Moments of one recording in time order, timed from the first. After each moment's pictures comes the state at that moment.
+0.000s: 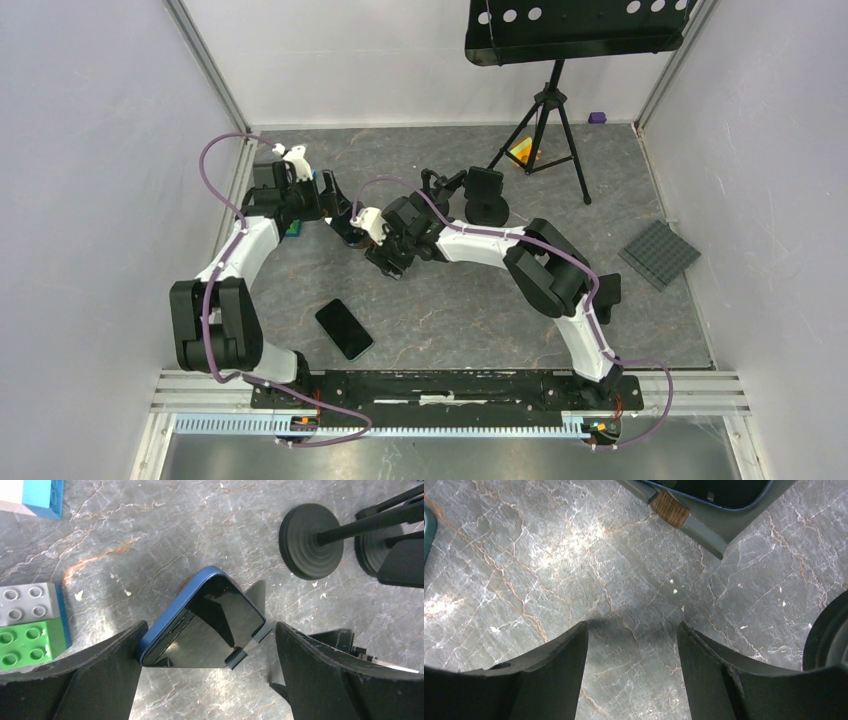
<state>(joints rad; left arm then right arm) 0.05 1.45 0.97 -0.21 0.38 -0.12 0.91 2.16 1.51 -0.18 -0.16 -0.22</state>
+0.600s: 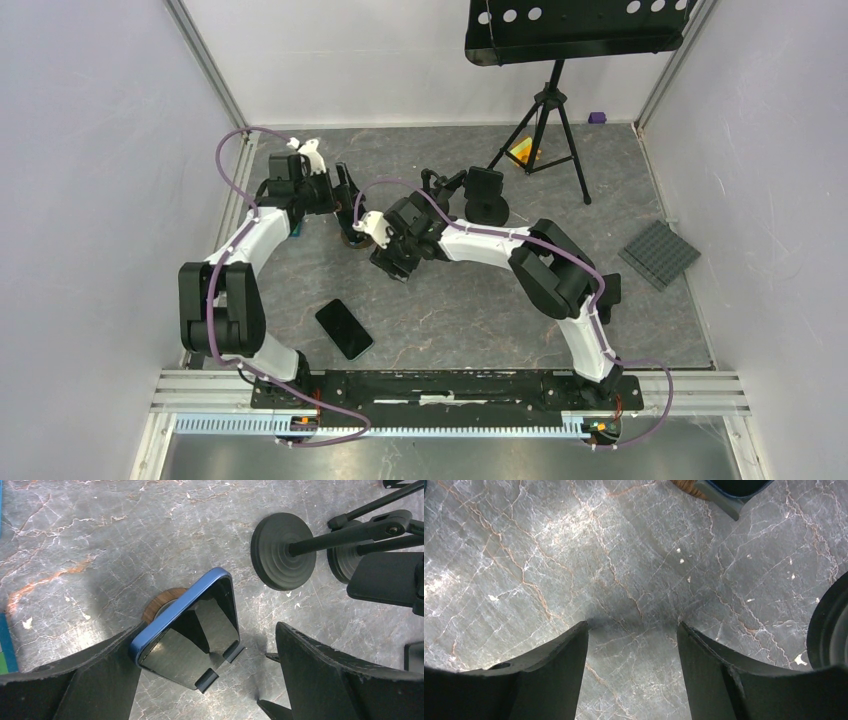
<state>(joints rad) -0.02 1.54 1.03 -0.16 0.40 -0.22 0.91 2.13 1.50 -0.28 -0.15 -0.25</state>
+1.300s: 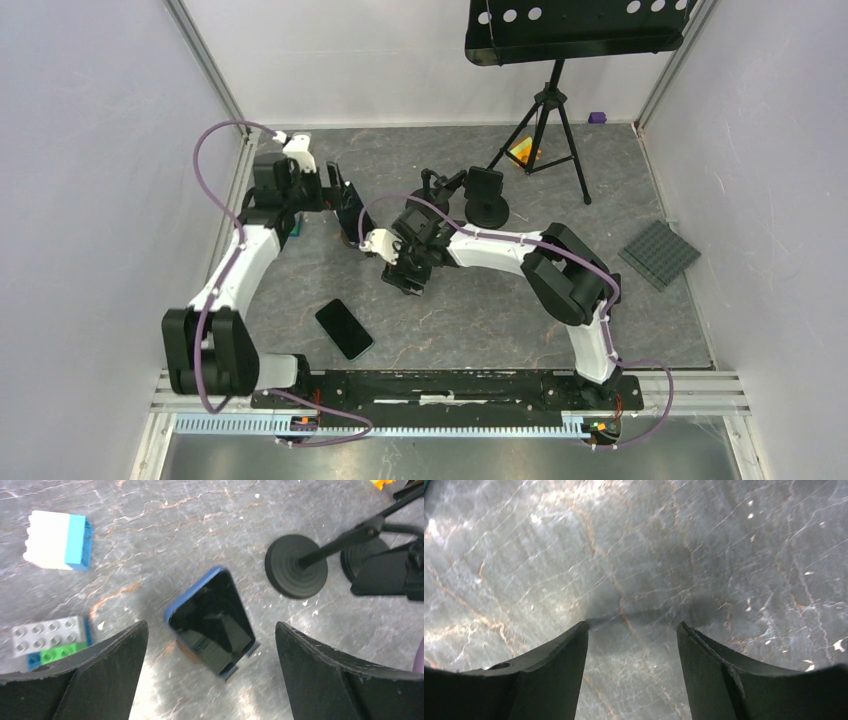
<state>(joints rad) -0.03 1.38 1.02 -0.17 0.28 -0.12 0.92 2.05 1.41 -0.37 -0.23 -0.39</state>
